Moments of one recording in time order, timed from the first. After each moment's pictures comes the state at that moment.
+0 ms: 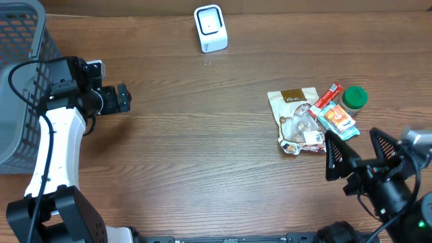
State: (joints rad) left arm 0.24 1.59 1.21 -0.68 0.16 0.06; right arm 0.30 0.49 1.13 -0.88 0.07 0.36
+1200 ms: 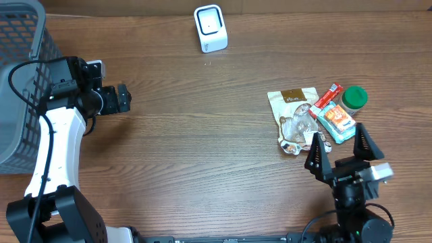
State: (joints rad) left arm 0.24 1.59 1.21 -0.68 0.16 0.06; right arm 0.15 0.01 0.07 0.38 -0.02 0.19
